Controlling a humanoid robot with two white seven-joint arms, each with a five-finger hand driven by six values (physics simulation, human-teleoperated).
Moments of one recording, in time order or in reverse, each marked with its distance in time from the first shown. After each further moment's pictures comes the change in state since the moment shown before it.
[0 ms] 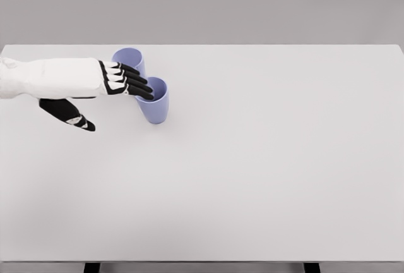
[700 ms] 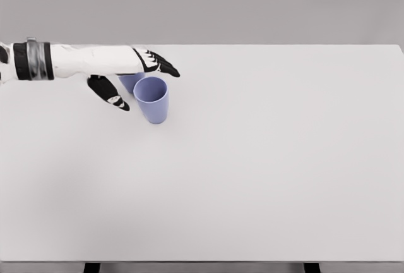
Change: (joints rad) left arm -0.104 -0.299 -0.126 0.373 -0.077 0.000 0.000; right arm 0.003 0.000 -0.002 0.001 -0.004 0.001 0.000
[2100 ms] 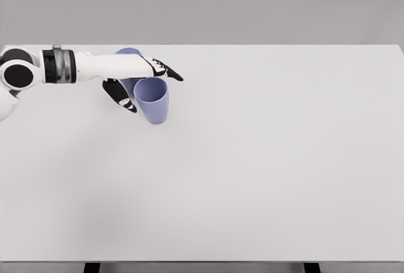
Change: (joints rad) left arm 0.002 -0.132 -0.020 0.208 -0.106 0.000 0.000; right arm 0.000 0.000 0.000 0.000 0.000 0.000 0.000
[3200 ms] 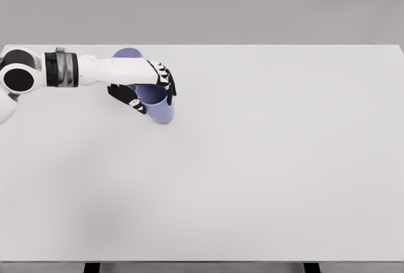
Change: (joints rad) left arm 0.012 0.034 0.006 -0.116 -0.005 -0.001 0.001; right arm 0.000 0.000 0.000 0.000 0.000 0.000 0.000
